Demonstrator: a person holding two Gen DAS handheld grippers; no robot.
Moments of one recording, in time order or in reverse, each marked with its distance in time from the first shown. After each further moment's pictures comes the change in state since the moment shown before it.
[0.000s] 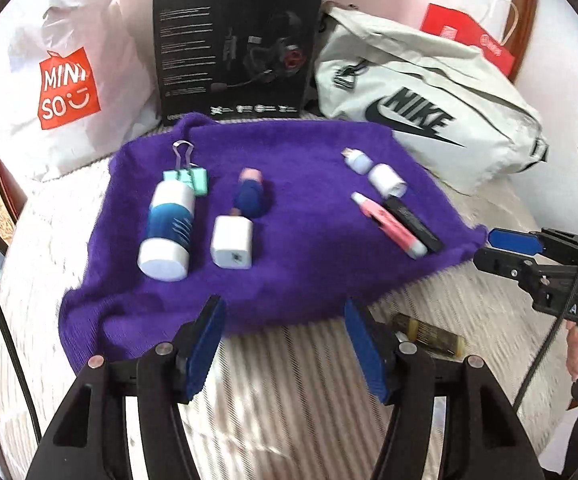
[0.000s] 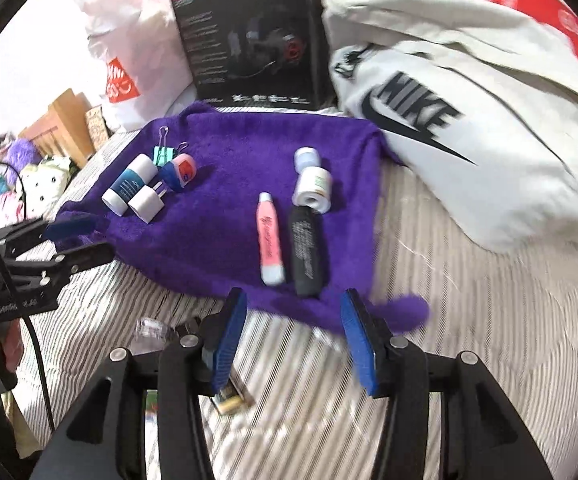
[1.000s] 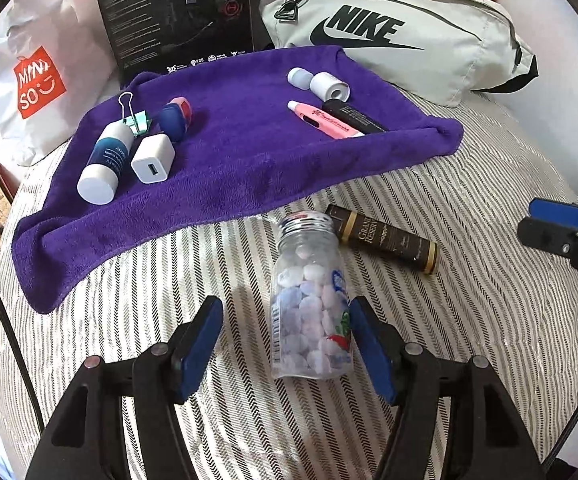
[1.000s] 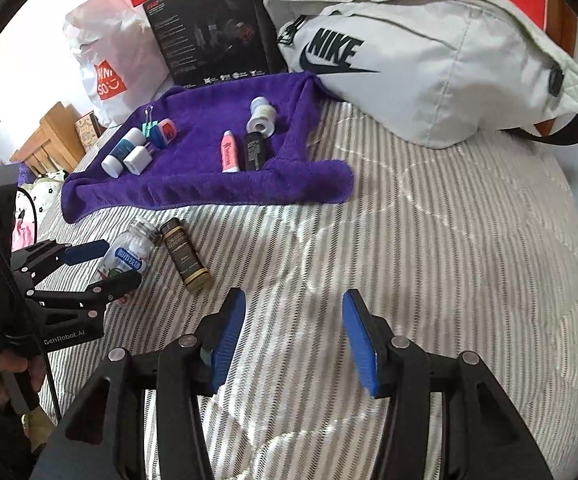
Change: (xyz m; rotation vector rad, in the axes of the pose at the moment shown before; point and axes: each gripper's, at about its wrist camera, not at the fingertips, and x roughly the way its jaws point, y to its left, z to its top) left arm 0.017 -0.069 -0.059 0.104 0.110 0.113; right arm -0.032 -0.029 -0.082 0.084 0.029 0.009
